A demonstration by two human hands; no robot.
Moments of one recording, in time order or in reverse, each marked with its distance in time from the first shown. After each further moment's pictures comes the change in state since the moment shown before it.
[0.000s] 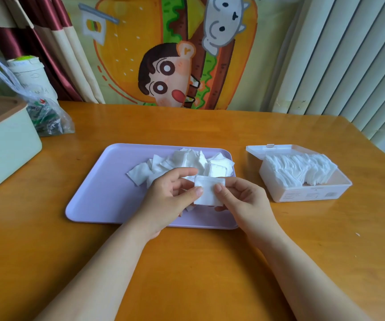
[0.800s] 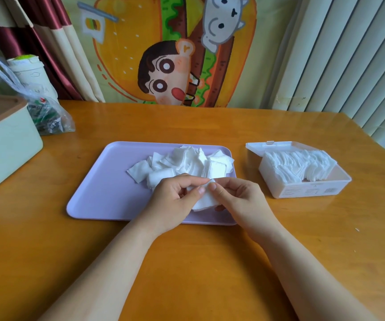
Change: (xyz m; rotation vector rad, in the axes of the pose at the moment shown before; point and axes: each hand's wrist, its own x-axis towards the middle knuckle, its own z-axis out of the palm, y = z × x) left_hand -0.001 -0.012 0.007 0.191 -0.015 0.158; right_hand 0.001 -0.003 0.001 -0.118 -0.086 0.023
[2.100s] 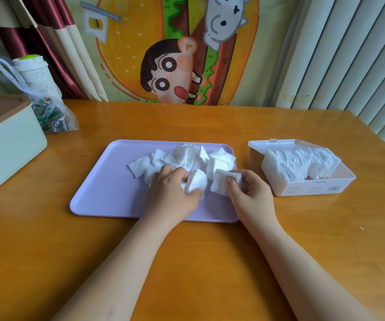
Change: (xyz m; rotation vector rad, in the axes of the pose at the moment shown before) left_hand 0.011 -0.003 0.005 0.699 0.206 -0.170; right_hand 0.005 0.019 -0.003 -0.155 0.366 -0.036
